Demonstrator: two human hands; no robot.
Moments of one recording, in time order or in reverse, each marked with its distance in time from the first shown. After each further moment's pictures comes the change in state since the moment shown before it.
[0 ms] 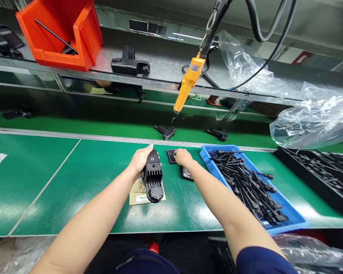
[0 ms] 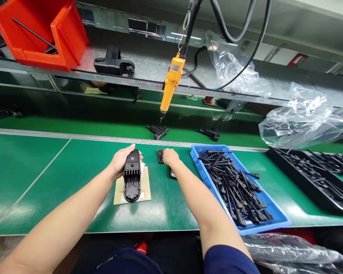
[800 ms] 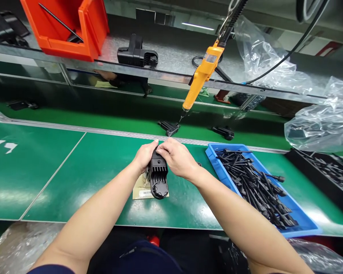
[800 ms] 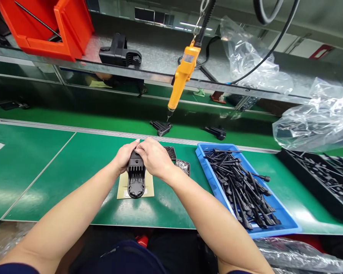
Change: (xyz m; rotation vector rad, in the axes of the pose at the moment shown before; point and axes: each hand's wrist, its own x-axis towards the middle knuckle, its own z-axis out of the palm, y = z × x) left_hand 0.009 -0.007 -0.007 0.076 0.023 0.104; right_hand -0.123 -0.084 -0.060 0.282 0.329 -0.700
